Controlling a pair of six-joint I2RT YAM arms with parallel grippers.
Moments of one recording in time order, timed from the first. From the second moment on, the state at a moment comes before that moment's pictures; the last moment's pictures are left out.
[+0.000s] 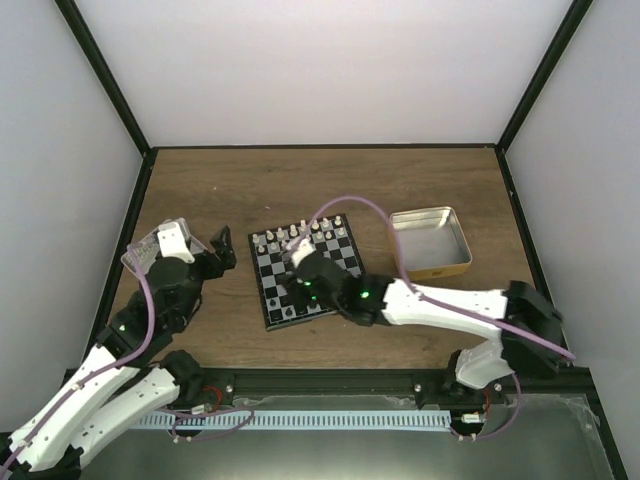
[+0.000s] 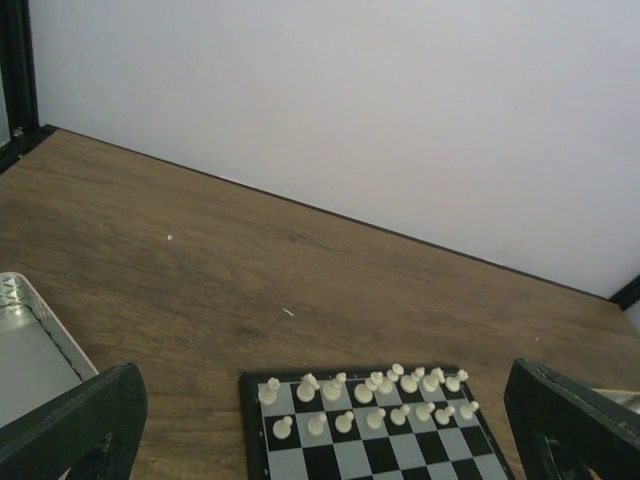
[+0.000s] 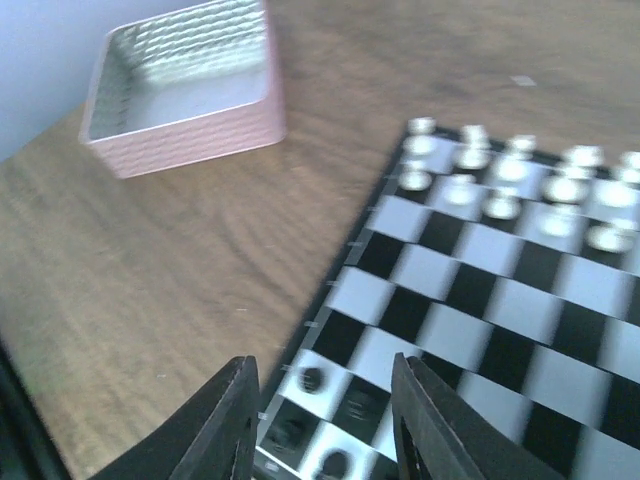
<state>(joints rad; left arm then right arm) -0.71 0.55 0.73 -0.44 -0.61 -0.53 1.19 1.51 1.03 -0.11 0.22 0.36</state>
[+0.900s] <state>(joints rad) -0.71 0.35 1.02 -0.66 -0.54 -0.42 1.08 0.50 0.91 -0.55 0.79 0.36</state>
